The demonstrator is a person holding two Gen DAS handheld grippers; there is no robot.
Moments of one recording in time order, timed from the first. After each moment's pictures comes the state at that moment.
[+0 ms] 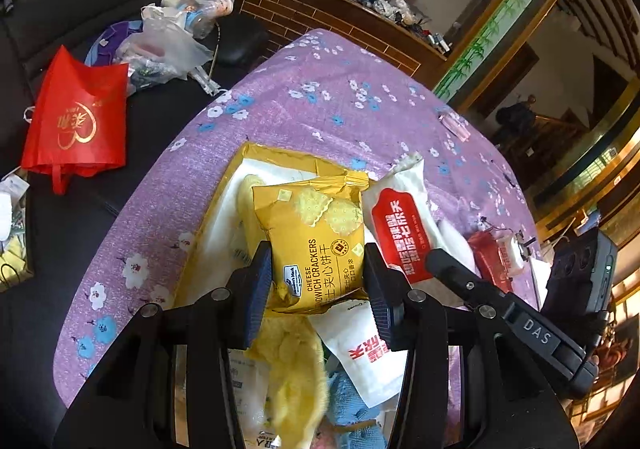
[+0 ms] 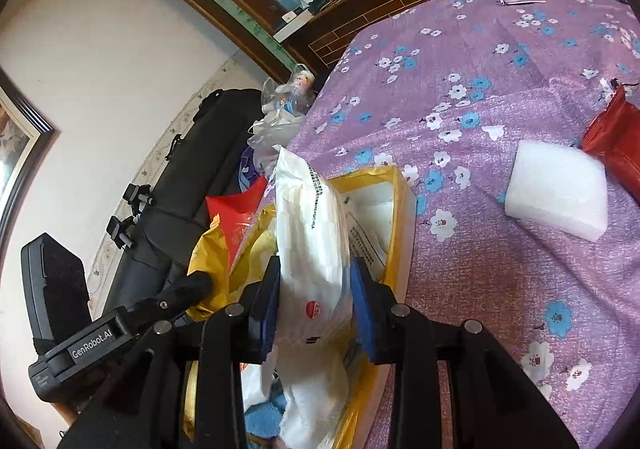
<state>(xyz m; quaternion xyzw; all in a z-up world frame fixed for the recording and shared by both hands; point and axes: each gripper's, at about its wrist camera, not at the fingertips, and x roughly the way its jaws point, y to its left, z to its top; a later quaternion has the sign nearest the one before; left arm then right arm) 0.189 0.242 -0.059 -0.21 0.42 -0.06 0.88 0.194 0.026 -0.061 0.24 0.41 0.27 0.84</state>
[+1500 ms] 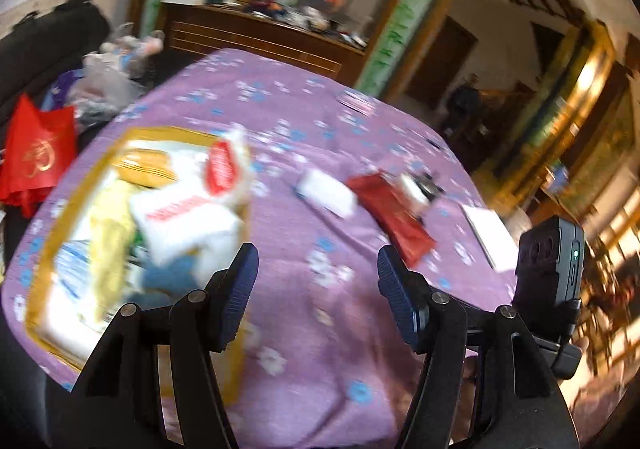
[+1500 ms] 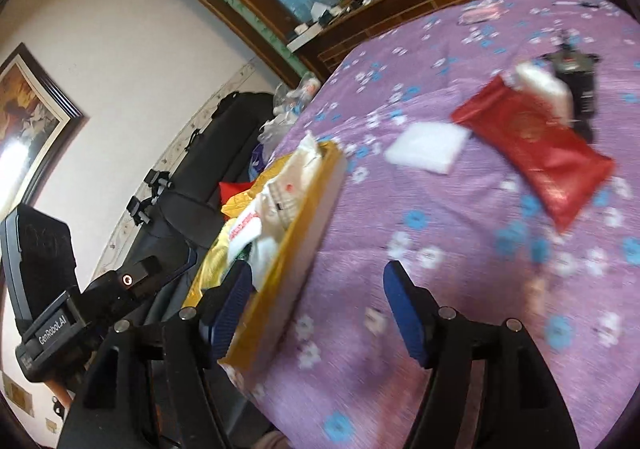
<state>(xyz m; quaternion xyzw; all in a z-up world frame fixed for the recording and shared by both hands) 0.083 0.090 -0.022 -0.14 0.36 -0.14 0.91 0.086 -0.096 -0.052 0.22 0.38 0.29 0.85</state>
